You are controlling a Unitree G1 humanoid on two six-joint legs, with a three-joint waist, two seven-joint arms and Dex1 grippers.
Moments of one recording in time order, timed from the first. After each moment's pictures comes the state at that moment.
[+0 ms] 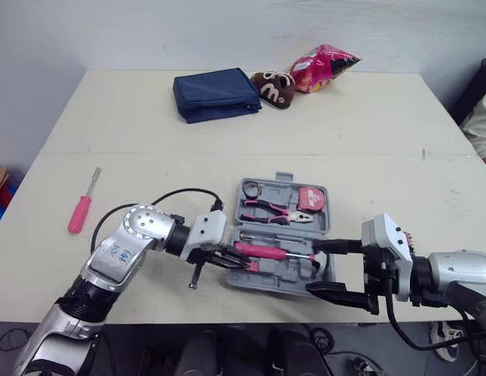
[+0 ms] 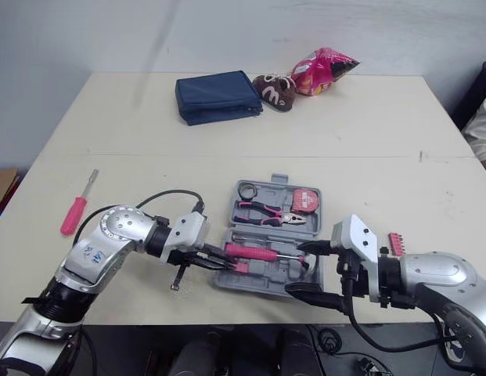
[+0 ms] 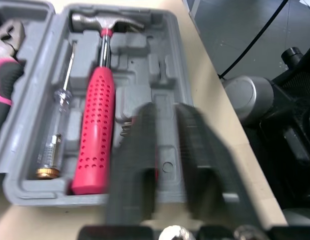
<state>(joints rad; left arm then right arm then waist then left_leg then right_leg) -0.46 0.63 -0.30 -0.21 -0.28 0.40 -1.22 0.05 -0.98 -0.21 -0.68 0.86 0.75 0.90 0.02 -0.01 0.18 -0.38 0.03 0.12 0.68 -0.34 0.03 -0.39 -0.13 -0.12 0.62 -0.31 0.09</state>
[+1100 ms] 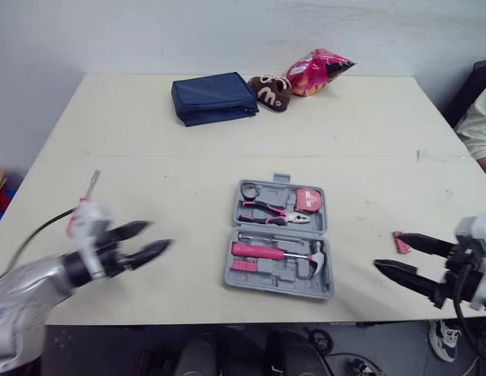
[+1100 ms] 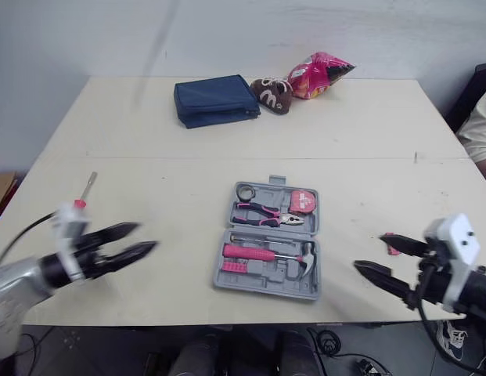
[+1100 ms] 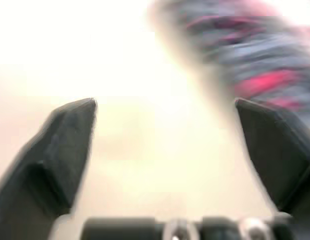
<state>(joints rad) 0.19 0.59 0.69 -0.39 -0.56 0.85 -0.78 0.42 -0.92 -0.74 -0.47 0.80 0.72 0.88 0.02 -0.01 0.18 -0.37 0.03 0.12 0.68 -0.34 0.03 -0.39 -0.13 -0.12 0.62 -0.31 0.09</state>
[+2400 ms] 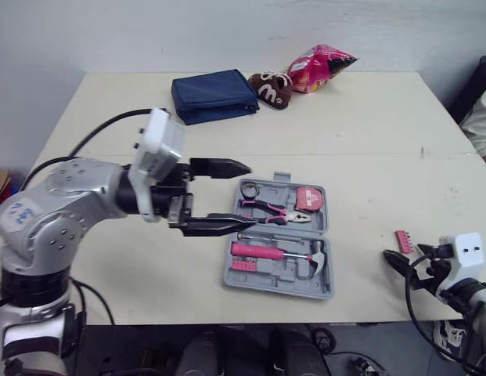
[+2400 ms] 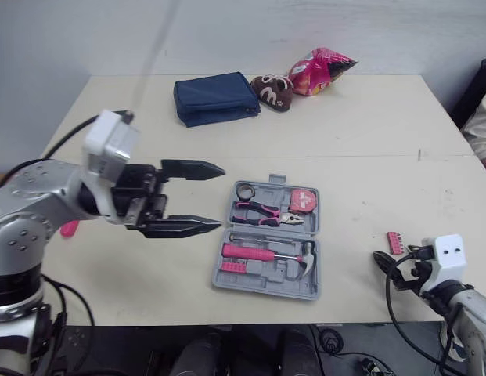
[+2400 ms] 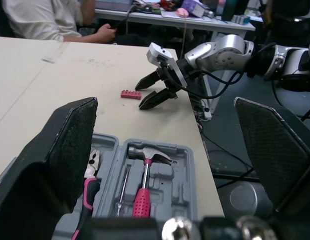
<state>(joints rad) -0.70 0.72 0.01 -0.44 -0.92 0.84 -0.93 0.21 -0.59 -0.51 -0.23 0.45 0.57 0.54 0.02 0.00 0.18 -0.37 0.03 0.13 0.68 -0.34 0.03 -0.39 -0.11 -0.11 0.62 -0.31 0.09</state>
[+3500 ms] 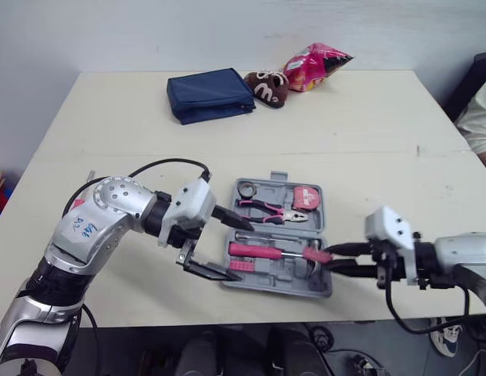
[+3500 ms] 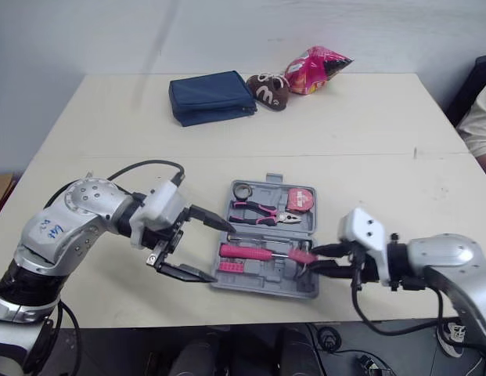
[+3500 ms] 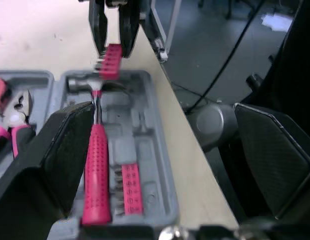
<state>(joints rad) -0.57 0.80 -0.22 -0.35 -0.55 0.53 -1.30 -0.11 -1.03 -0.01 -0.54 0.59 0.68 1.08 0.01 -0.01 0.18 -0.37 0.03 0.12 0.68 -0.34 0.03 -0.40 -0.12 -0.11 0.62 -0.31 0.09</state>
